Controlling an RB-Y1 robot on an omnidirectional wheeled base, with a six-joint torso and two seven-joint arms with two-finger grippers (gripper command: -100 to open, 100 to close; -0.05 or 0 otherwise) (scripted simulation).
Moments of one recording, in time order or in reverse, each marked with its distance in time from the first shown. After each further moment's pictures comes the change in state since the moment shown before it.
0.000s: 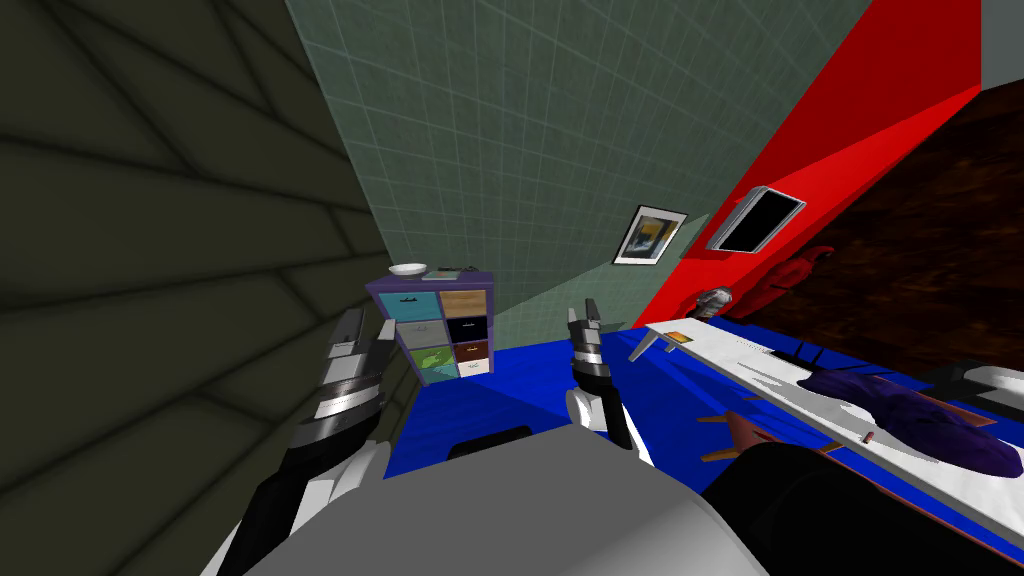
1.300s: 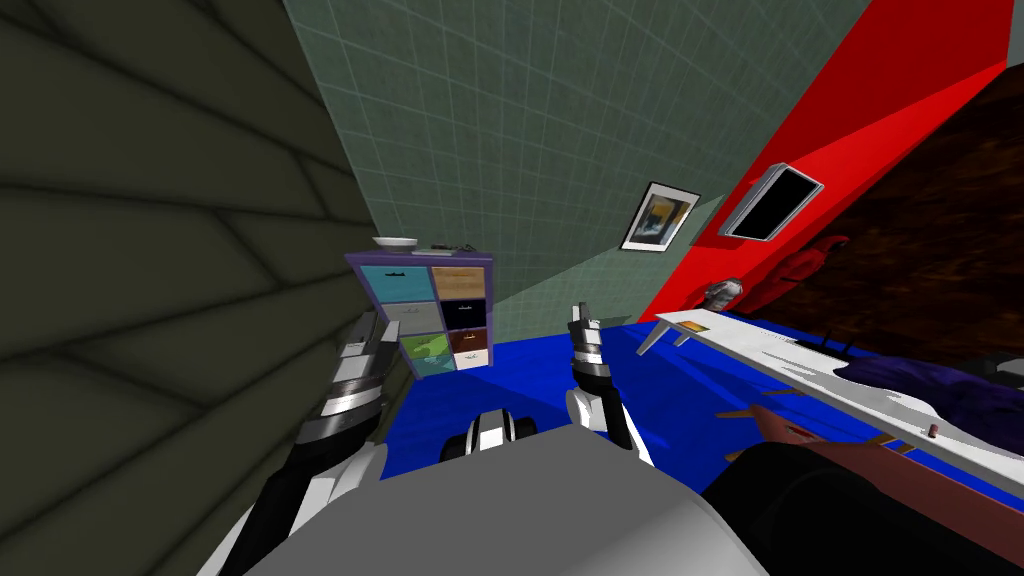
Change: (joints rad) left arm -0.013 0.060 0.006 0.041 -0.003 -0.005 -0.001; right arm 0.000 0.000 0.000 0.000 0.000 0.000 0.000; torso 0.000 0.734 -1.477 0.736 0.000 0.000
